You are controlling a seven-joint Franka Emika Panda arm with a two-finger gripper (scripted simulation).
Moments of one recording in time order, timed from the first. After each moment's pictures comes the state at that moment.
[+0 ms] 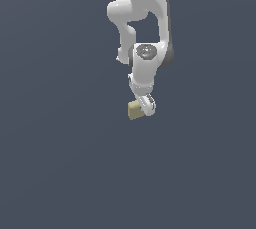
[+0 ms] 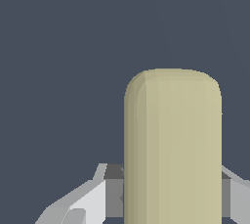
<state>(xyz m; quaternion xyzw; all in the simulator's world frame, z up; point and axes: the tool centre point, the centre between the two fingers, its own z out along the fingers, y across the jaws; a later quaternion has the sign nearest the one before) -0.082 0.060 0.096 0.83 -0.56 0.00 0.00</state>
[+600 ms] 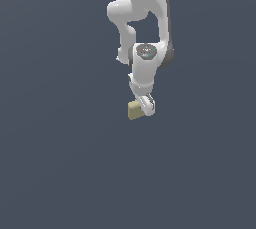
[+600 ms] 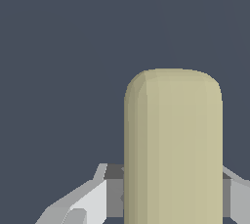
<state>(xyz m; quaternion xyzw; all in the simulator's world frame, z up) -0.082 0.059 0.097 0.83 -0.56 0.00 0.00</state>
